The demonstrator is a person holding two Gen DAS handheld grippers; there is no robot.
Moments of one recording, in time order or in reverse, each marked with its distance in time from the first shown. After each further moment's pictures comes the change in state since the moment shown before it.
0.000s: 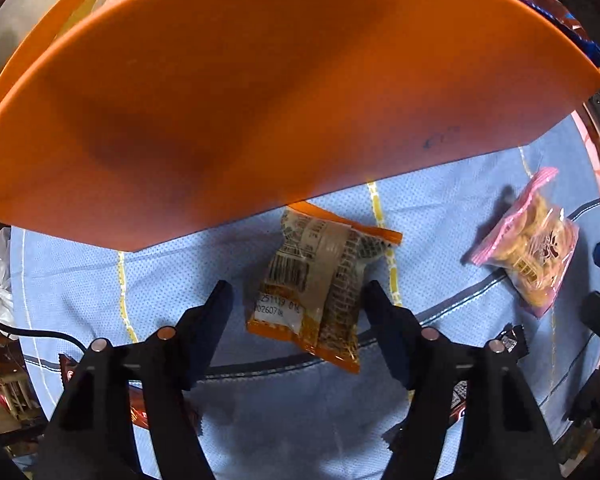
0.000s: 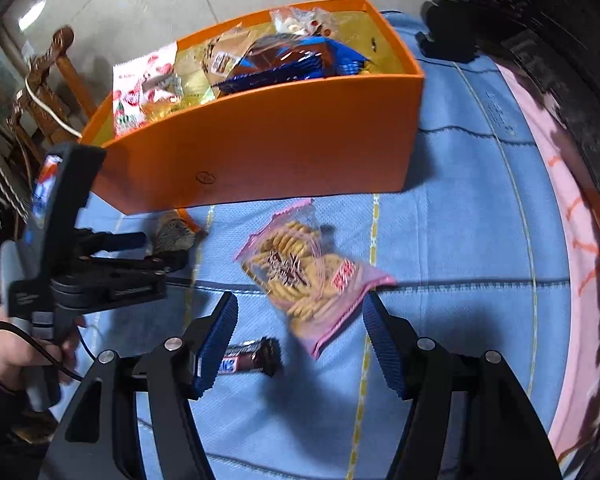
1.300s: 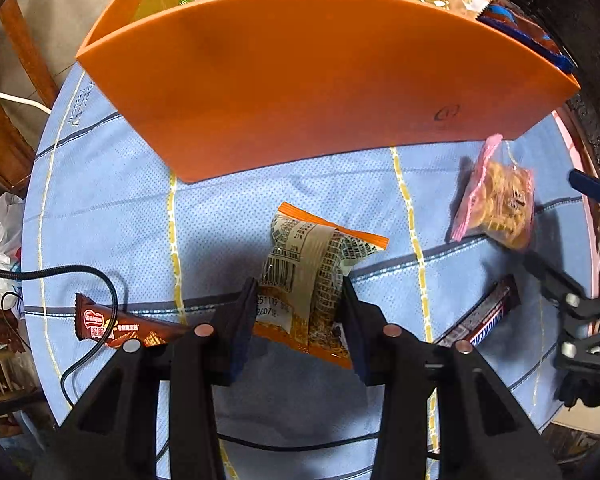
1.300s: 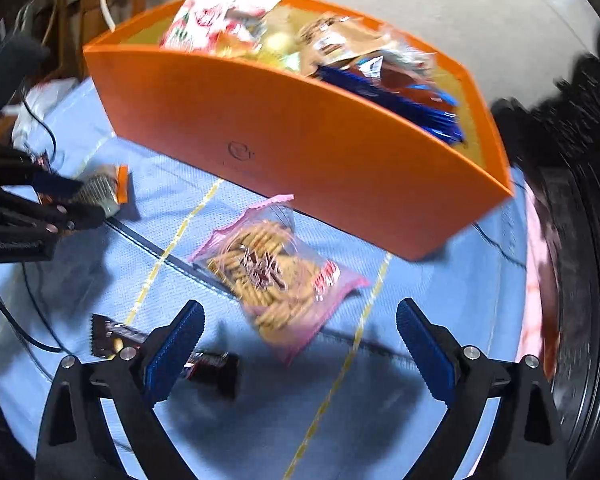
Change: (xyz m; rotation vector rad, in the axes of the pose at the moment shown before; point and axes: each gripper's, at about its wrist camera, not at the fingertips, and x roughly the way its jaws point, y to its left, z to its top) left arm -0.022 0.028 -0.041 -0.079 -0.012 -0.051; right arm 0.022 0.056 0.012 -0.448 0.003 -0.214
